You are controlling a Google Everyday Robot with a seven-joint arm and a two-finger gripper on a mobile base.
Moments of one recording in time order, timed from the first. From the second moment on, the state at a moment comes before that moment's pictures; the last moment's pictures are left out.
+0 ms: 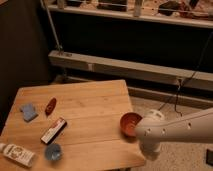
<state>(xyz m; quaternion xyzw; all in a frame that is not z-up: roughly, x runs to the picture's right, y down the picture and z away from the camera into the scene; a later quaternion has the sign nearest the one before) 0.189 0.299 0.700 -0.16 0.33 0.74 0.55</state>
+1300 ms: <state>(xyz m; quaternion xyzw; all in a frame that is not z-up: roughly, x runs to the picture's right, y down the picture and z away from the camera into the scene) 0.079 0.136 0.853 -0.27 0.24 0.62 0.69</state>
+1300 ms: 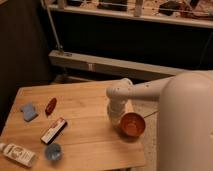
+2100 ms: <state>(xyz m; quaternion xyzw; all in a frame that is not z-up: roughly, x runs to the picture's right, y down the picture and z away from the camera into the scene) 0.137 0.144 0.784 -0.20 0.32 0.65 0.66</state>
